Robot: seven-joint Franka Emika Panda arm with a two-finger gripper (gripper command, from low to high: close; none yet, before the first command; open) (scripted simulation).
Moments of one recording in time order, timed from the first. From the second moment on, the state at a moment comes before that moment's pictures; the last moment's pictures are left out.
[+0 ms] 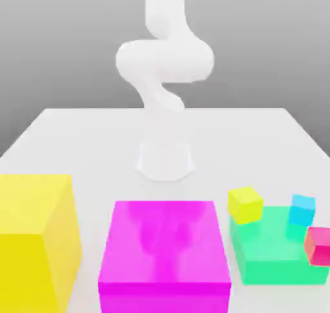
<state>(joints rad) -0.05 -0.75 -0.02 -2.30 -0.01 2.28 0.84</state>
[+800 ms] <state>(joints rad) -0.54 0.04 -0.36 -2.76 0.02 2.77 1.57</state>
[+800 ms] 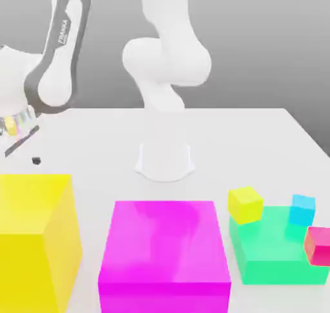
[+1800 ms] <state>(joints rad) -0.62 0.05 -0.28 -2.82 0.04 2.86 1.62</state>
